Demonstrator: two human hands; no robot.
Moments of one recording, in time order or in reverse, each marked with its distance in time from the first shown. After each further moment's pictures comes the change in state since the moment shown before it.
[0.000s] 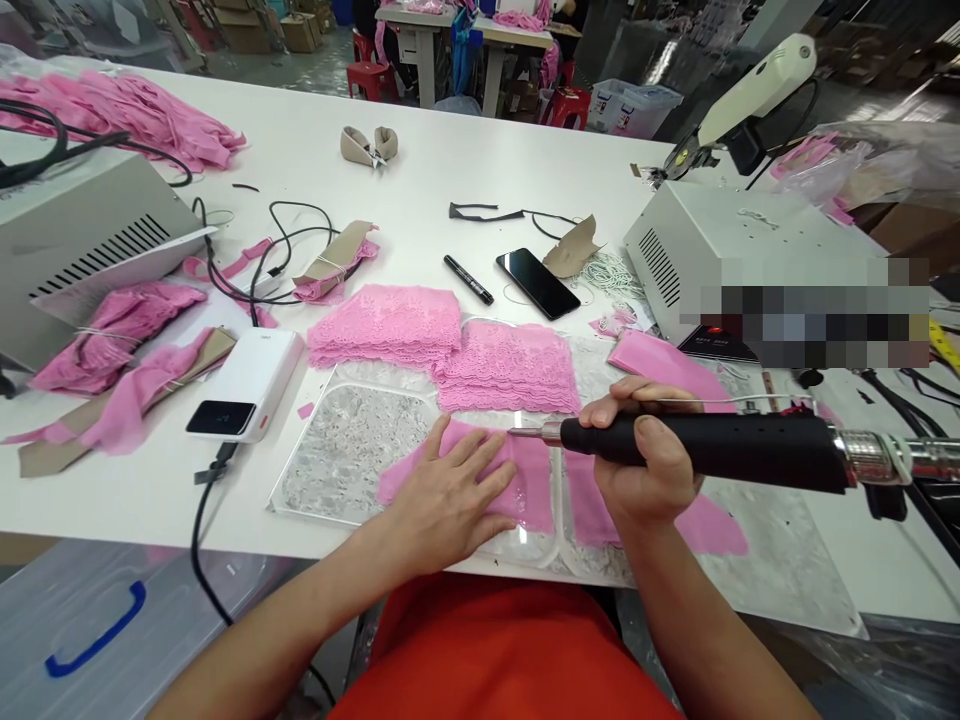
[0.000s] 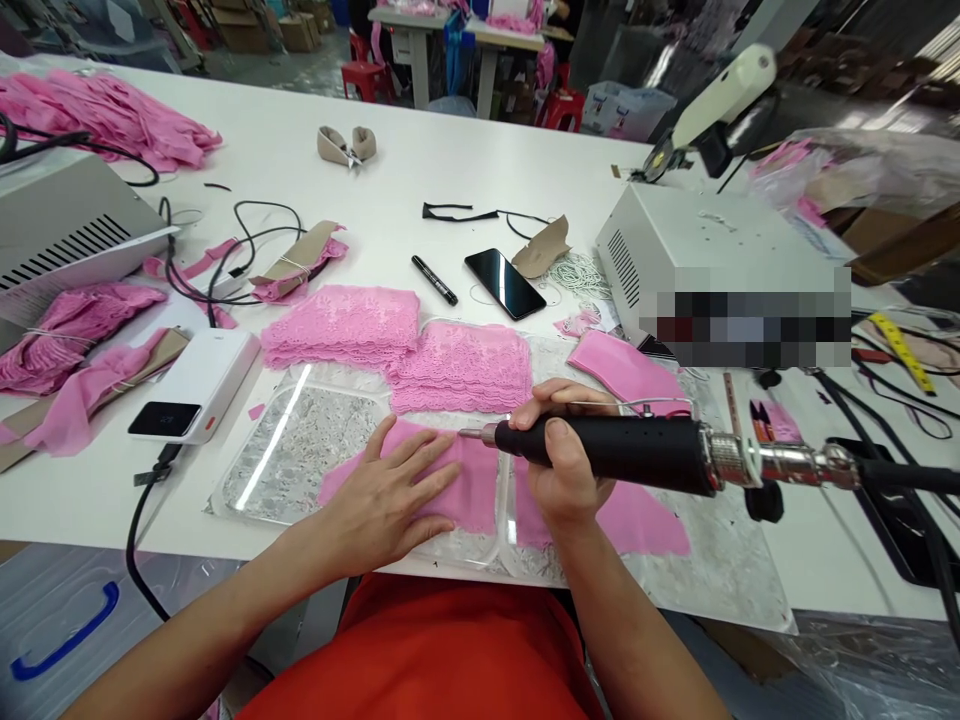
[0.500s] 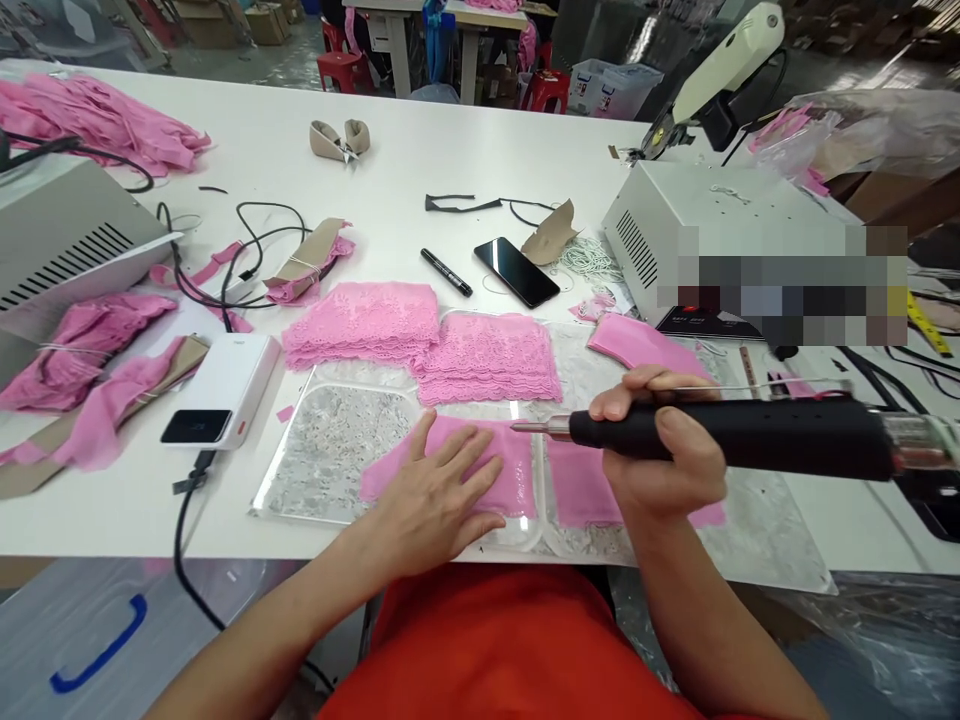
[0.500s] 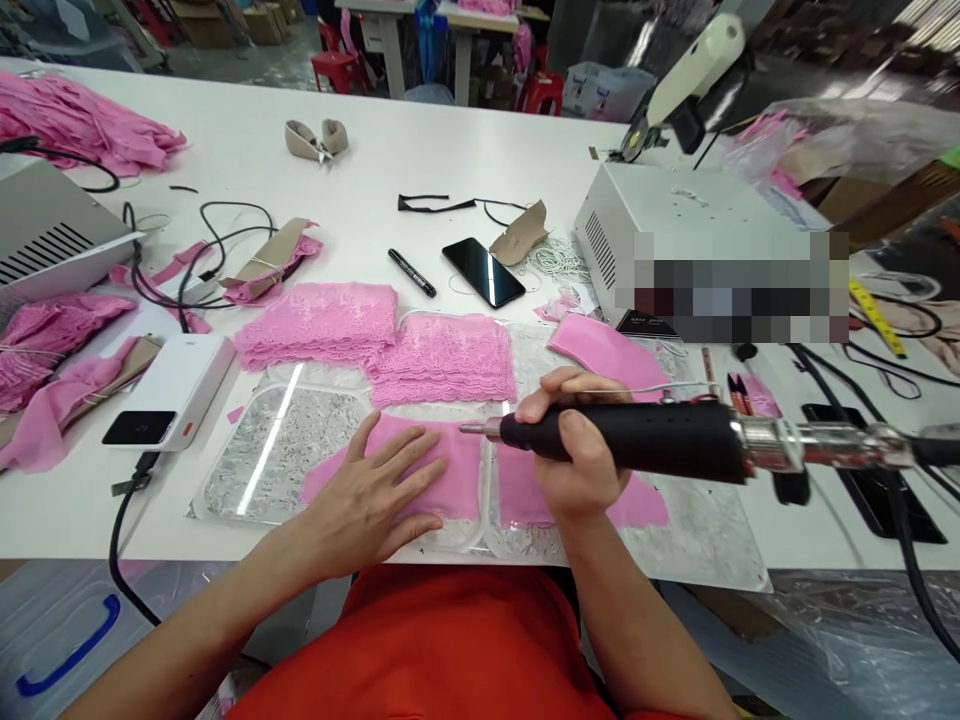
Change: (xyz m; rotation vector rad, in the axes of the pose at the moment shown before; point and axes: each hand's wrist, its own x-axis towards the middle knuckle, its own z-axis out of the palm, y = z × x) left_hand 0.001 0.006 -0.004 -0.042 0.037 0.039; right_hand 0.006 -0.017 -0.017 0.012 0.069 0.018
